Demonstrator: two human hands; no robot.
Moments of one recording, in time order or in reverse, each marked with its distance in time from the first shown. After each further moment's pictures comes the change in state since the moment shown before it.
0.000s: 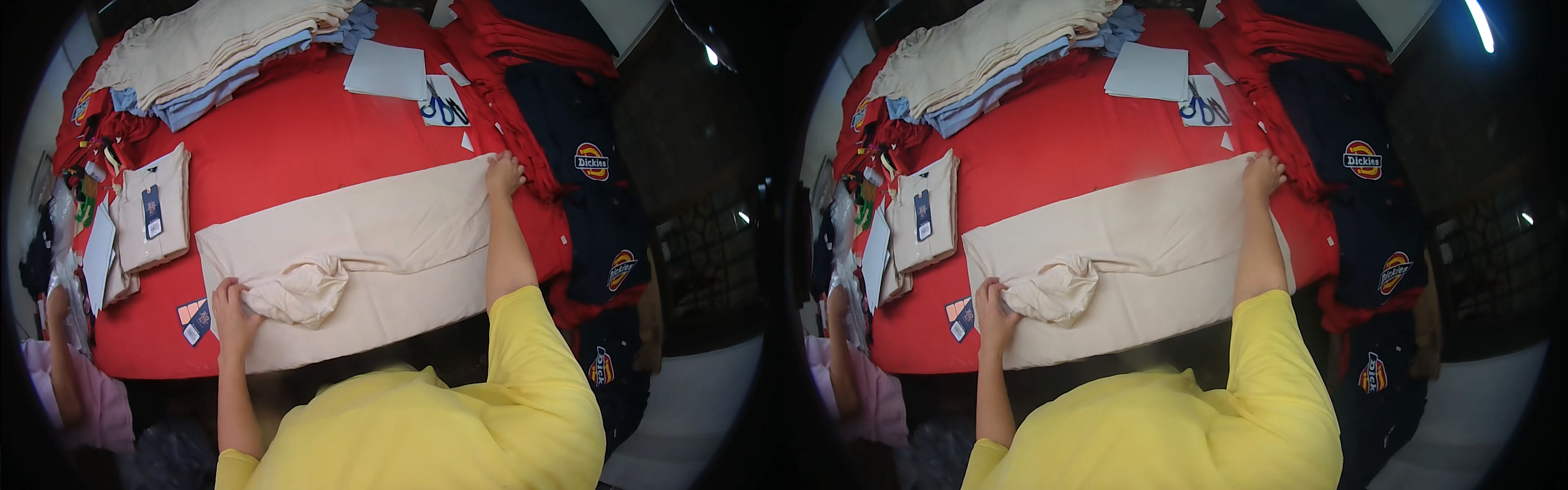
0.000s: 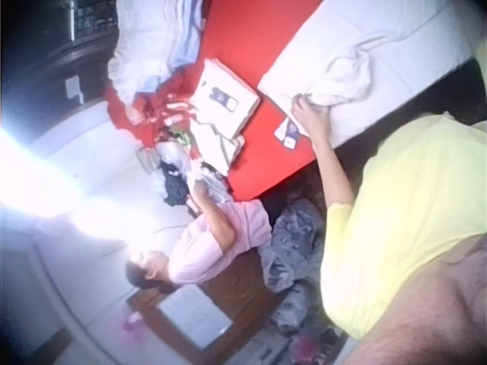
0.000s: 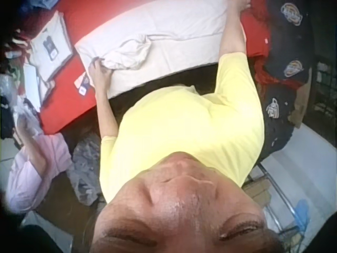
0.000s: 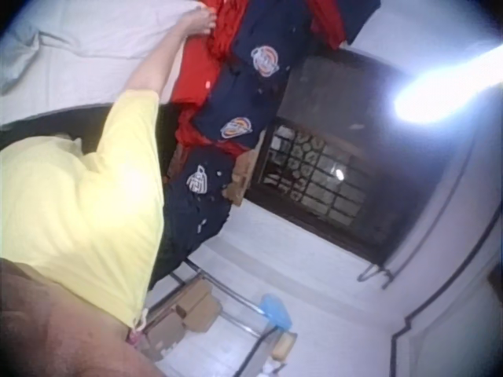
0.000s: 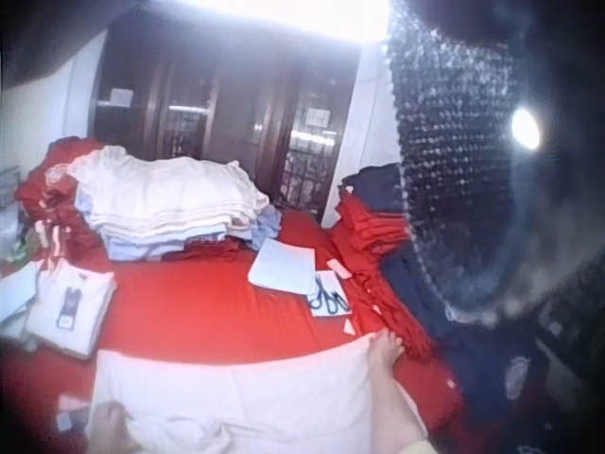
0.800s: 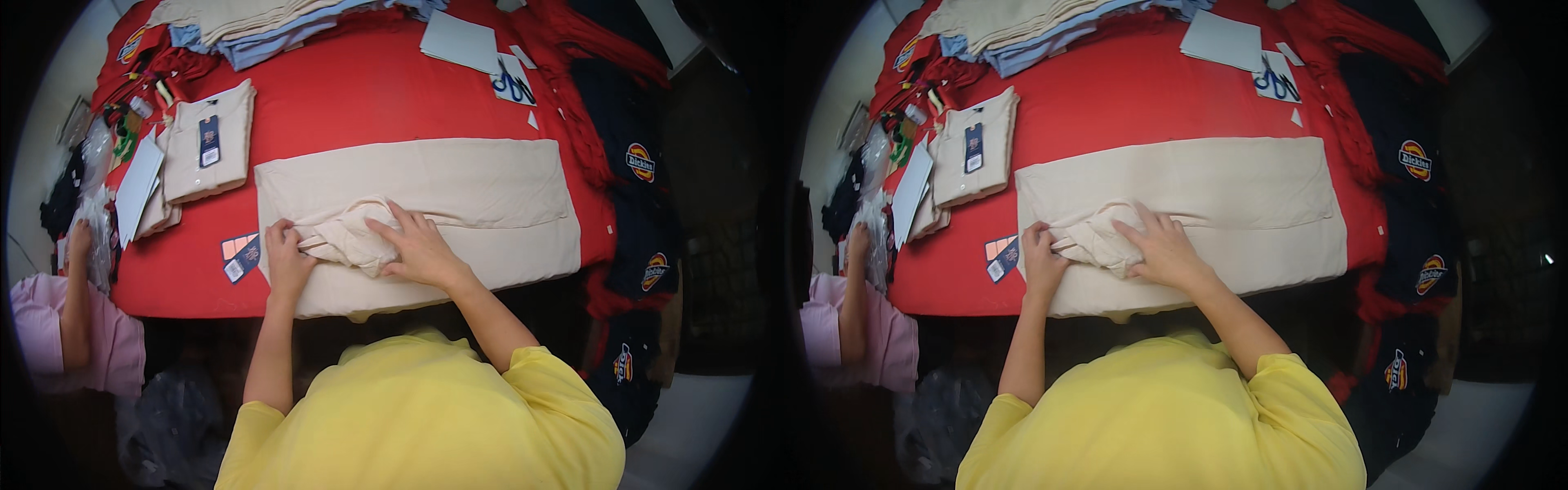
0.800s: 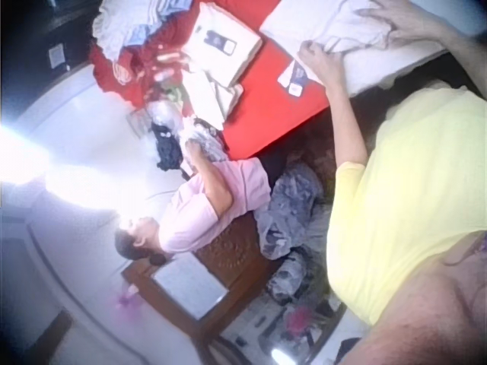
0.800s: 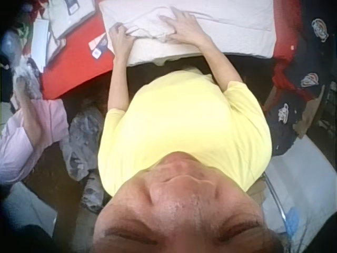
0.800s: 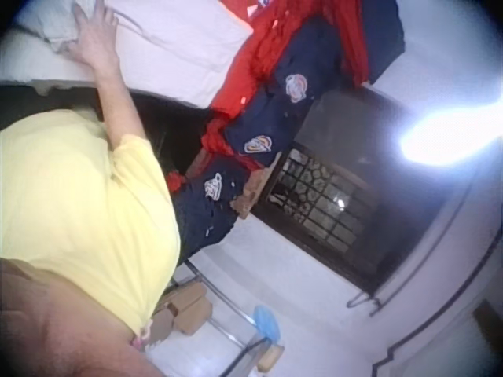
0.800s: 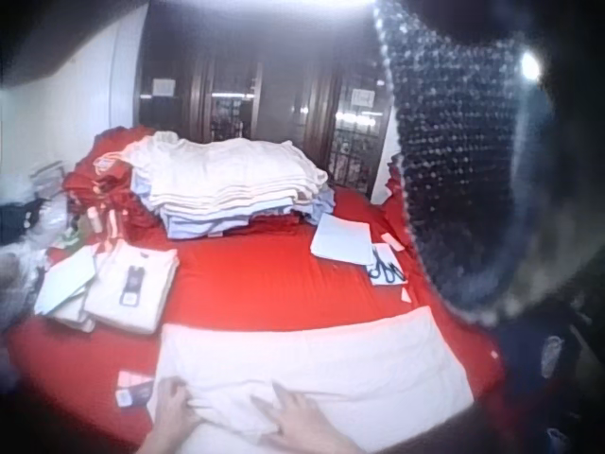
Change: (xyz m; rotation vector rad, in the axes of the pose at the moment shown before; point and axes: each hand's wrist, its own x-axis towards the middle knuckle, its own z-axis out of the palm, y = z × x) left_hand -0.014 -0.018 0.016 -0.072 0.165 0.041; right_hand -0.304 -0.137 -0.129 0.608 -0.597 -1.057
